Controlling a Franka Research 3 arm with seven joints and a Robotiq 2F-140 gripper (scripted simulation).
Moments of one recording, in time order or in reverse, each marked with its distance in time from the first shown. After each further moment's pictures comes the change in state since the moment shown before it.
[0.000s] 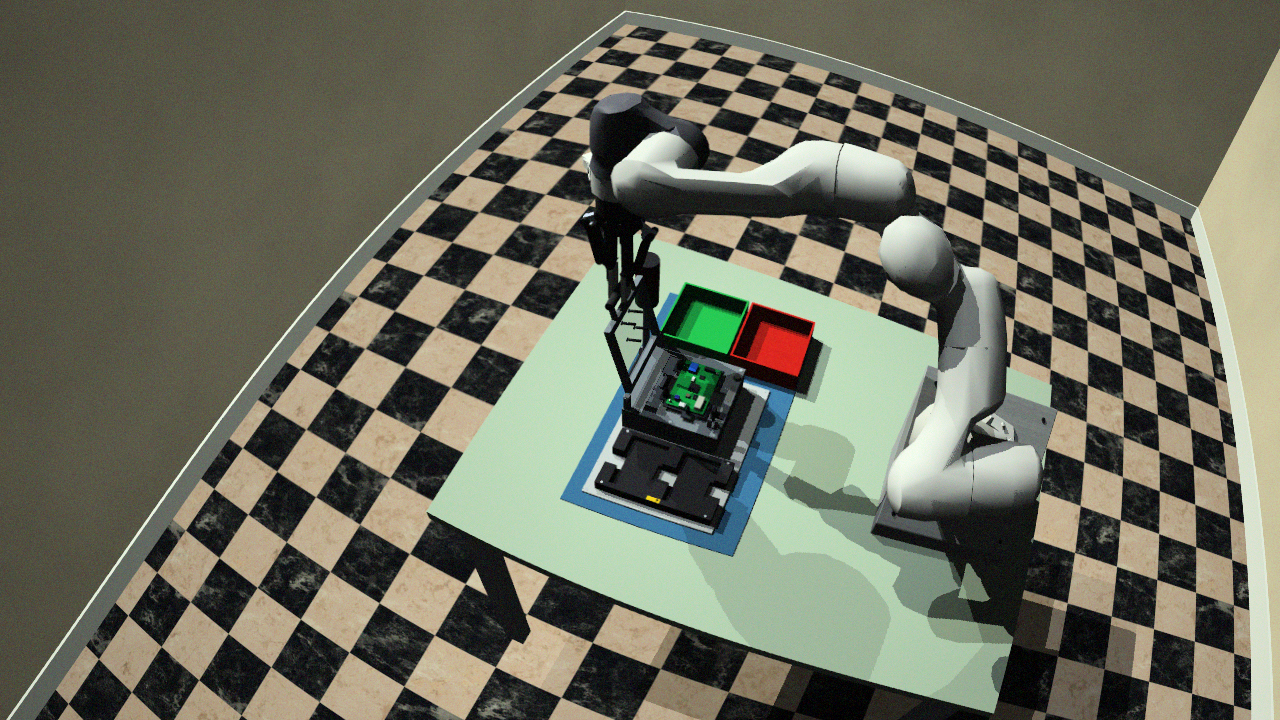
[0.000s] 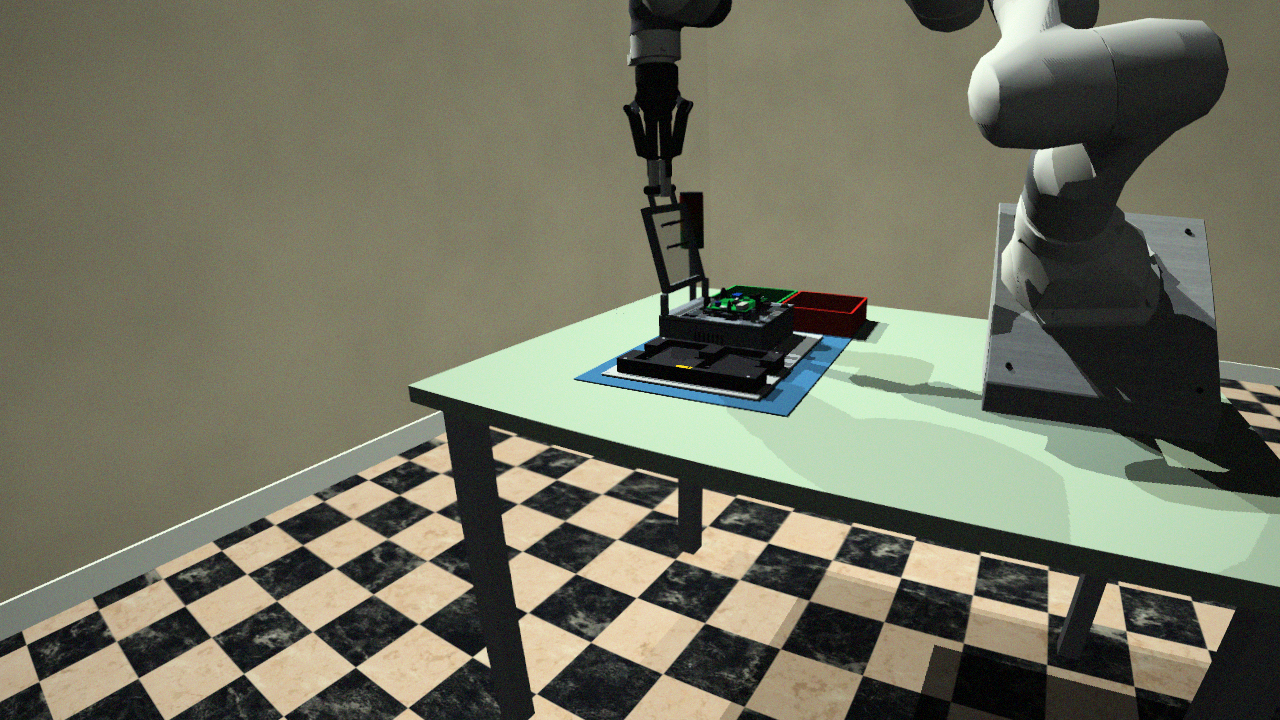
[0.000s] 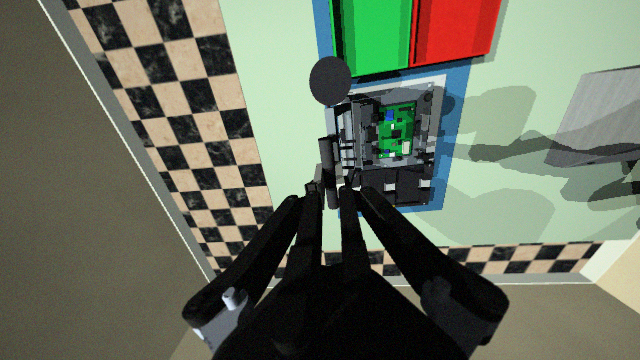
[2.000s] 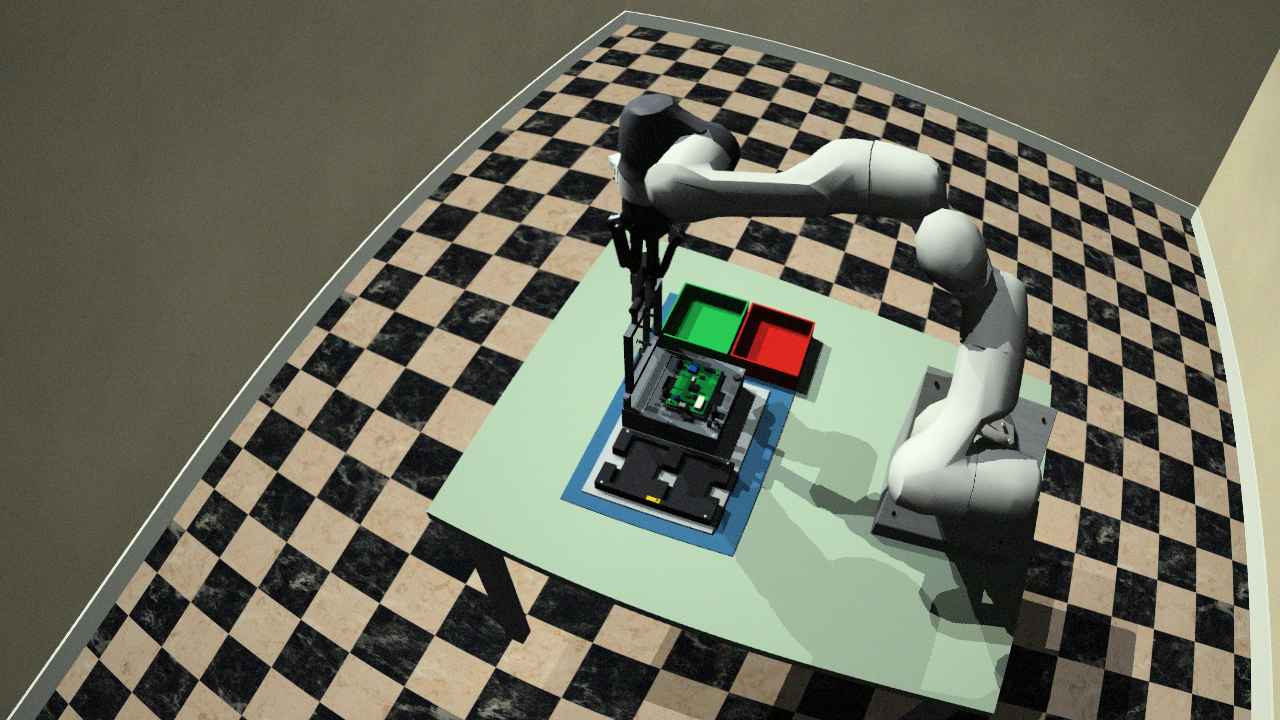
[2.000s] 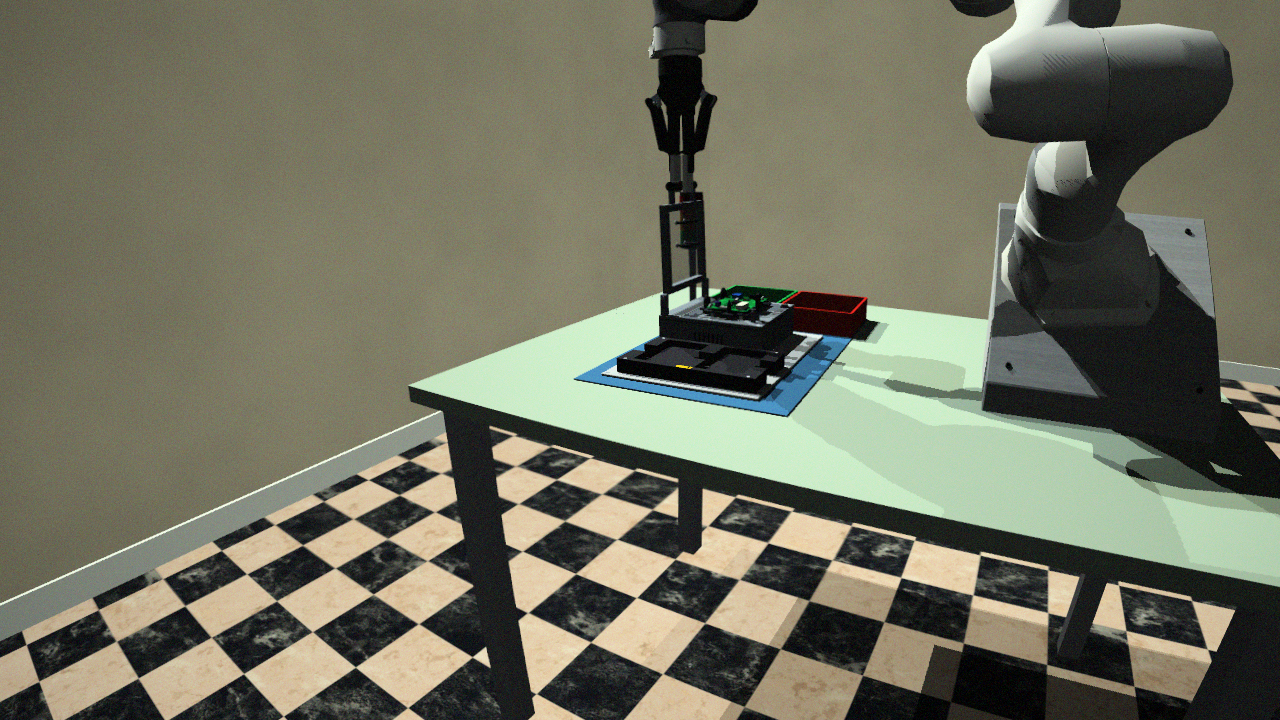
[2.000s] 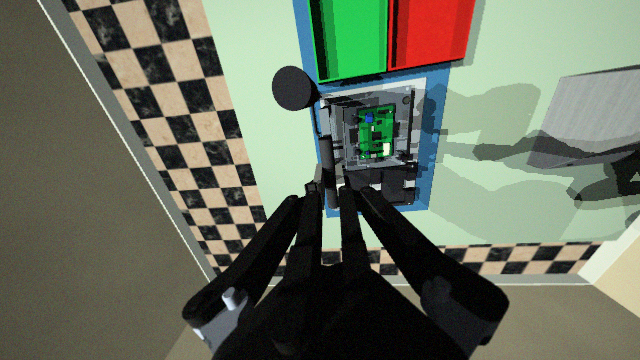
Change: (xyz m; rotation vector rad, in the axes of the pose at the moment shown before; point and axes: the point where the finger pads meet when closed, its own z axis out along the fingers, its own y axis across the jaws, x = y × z) arm 0.000 0.043 -0.008 0.011 -0.002 -0.001
